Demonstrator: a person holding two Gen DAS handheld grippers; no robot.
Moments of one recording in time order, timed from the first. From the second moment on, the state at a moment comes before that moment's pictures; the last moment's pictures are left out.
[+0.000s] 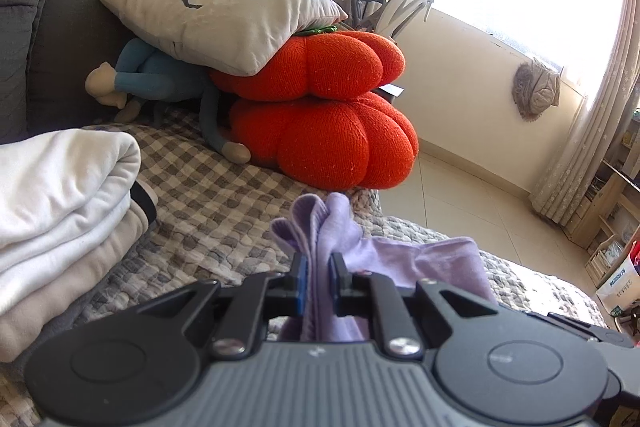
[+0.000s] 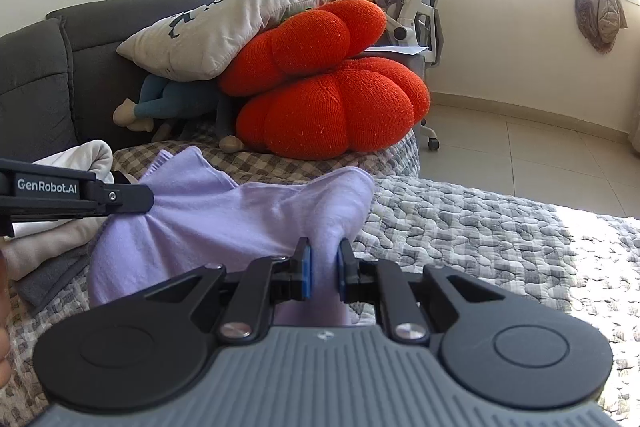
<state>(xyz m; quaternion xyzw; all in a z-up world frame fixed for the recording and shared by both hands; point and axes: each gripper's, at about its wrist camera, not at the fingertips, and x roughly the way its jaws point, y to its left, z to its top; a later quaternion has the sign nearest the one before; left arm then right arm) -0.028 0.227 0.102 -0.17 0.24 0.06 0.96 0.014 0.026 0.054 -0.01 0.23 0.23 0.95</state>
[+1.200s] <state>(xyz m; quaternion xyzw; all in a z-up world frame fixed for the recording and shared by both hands) -0.007 0.494 0.180 -0.08 0.29 0.21 0.93 0.028 0.265 0.126 0.23 0.29 0.38 0.85</state>
